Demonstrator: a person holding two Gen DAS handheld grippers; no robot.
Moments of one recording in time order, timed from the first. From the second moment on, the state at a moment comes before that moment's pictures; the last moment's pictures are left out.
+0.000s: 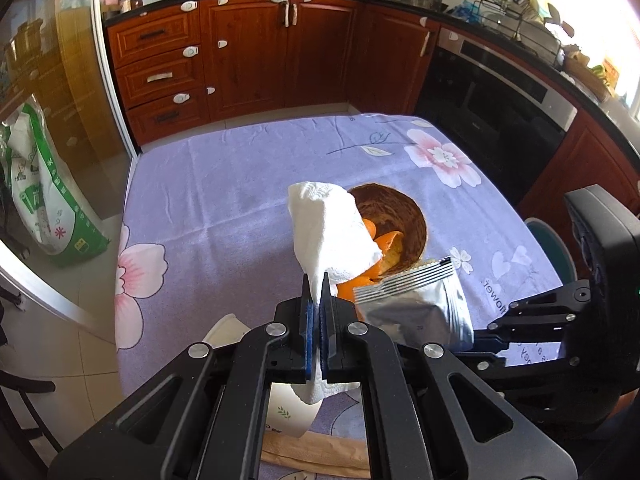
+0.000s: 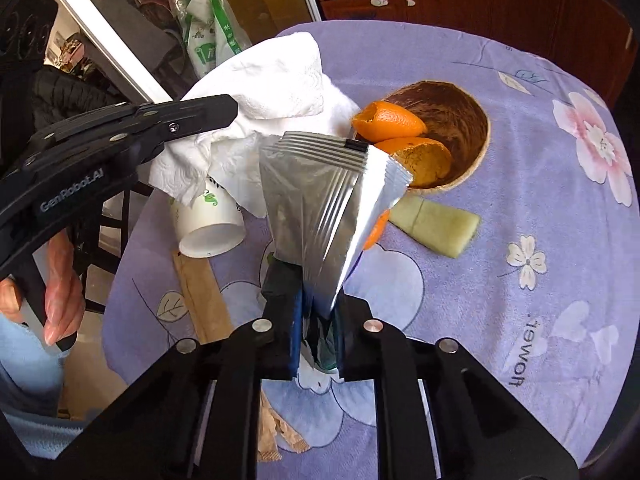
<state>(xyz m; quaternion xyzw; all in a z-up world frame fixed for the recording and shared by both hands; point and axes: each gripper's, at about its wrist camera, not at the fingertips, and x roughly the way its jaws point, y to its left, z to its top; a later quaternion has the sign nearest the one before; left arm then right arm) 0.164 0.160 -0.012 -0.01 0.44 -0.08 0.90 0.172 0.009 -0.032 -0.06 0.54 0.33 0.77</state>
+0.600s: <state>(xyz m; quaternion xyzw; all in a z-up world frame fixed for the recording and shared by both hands) 0.133 0.099 0.047 0.02 0.39 -0.10 0.92 0.169 -0.134 0.022 0.04 0.48 0.23 0.84</state>
